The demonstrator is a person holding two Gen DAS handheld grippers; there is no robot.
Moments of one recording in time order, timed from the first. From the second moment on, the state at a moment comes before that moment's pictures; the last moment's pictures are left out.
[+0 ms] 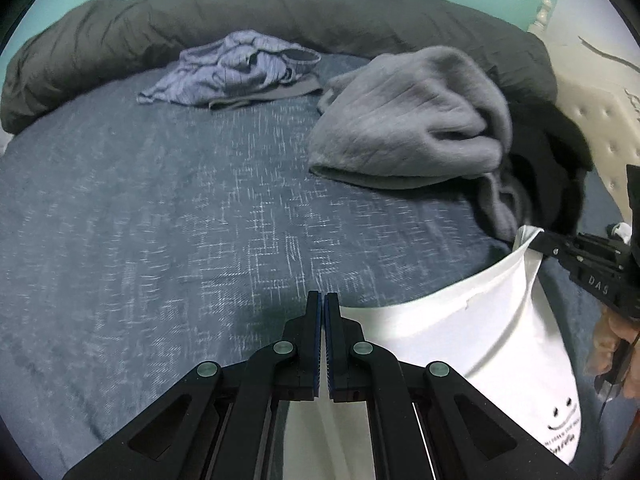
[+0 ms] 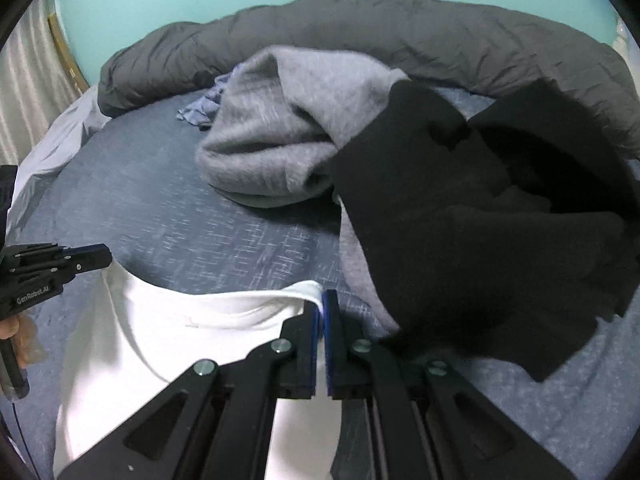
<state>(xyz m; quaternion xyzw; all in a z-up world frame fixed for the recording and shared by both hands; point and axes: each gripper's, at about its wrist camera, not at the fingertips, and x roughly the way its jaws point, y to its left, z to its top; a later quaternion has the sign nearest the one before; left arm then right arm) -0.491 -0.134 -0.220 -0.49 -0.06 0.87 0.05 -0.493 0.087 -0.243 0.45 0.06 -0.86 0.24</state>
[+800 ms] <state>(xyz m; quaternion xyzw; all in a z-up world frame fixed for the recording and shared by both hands) -0.389 -0.159 -0.204 -0.45 -0.14 0.88 0.06 -0.434 0.162 -0.224 0.48 -0.05 -0.84 0.24</state>
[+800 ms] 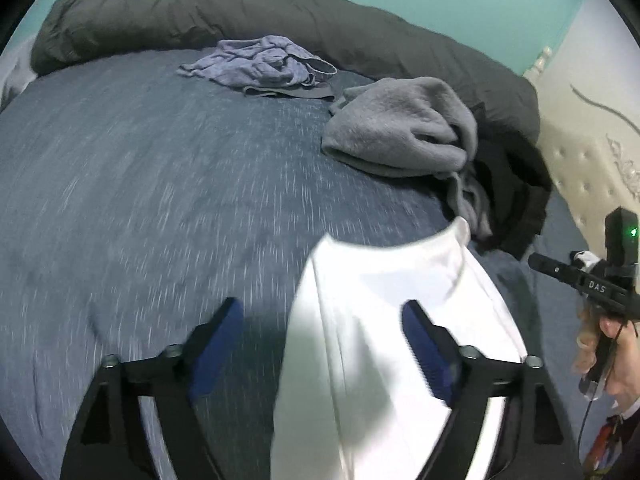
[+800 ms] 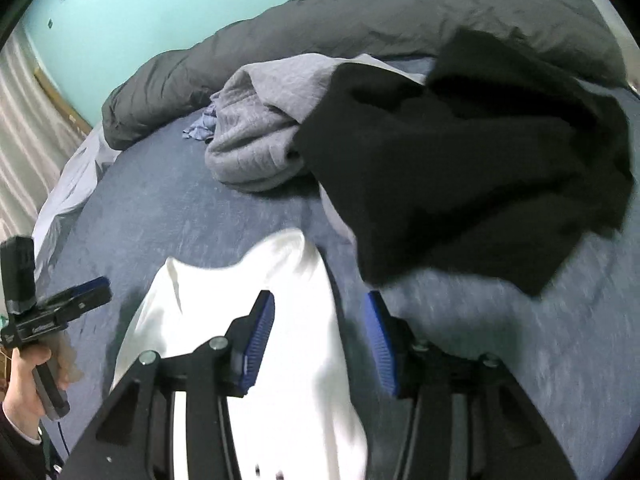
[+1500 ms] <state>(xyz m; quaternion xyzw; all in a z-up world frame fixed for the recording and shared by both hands) -0.197 -0.133 -0.221 -0.43 -0.17 0.89 0.02 -0.275 0.235 -0.254 0.49 -0.11 -0.84 0.18</state>
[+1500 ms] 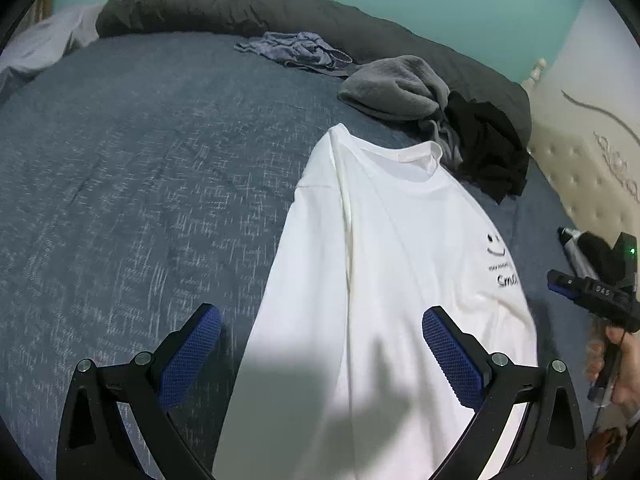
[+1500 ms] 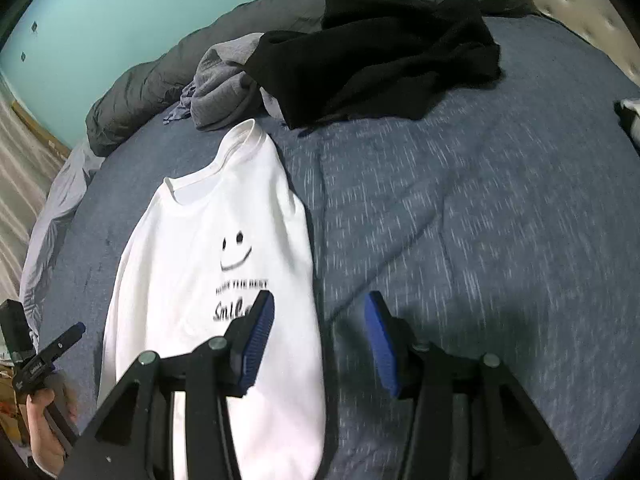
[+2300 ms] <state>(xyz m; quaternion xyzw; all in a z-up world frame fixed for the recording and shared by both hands) -0.179 -0.136 -0.227 -0.41 -0.18 0.89 0.05 -0.217 0.212 -0.285 0.47 -0.12 -0.84 0.23</state>
